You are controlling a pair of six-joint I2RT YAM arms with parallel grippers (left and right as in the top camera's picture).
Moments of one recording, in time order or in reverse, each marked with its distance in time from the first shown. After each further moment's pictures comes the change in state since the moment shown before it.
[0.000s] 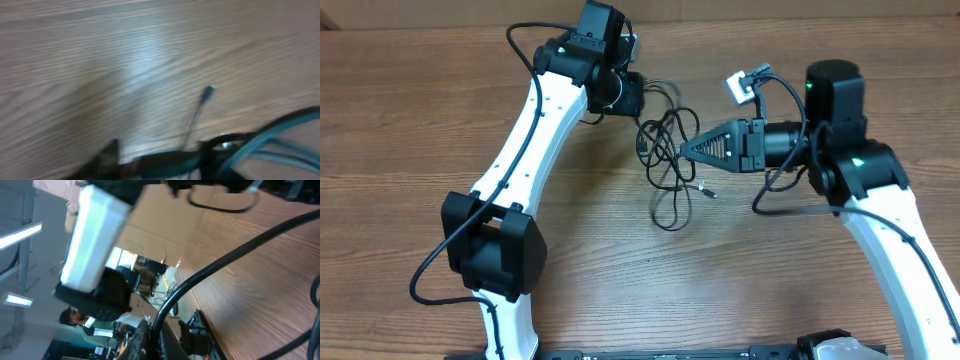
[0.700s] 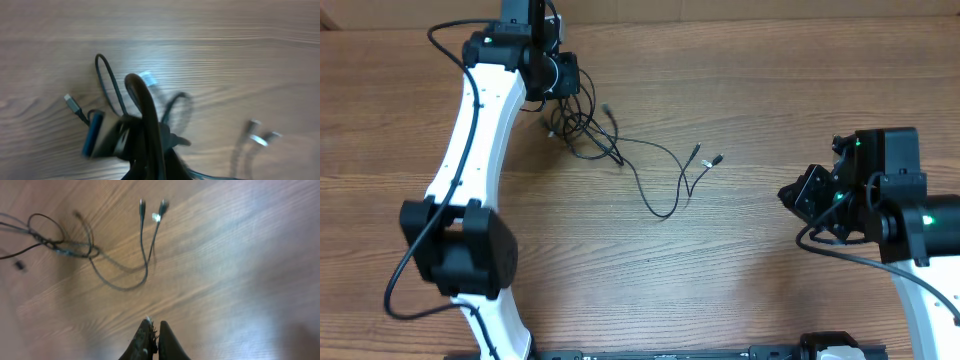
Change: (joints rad) left arm 0.214 -0.062 -0.004 0.007 0.041 0.037; right arm -0.142 -0.225 0.010 -0.747 1.018 0.034
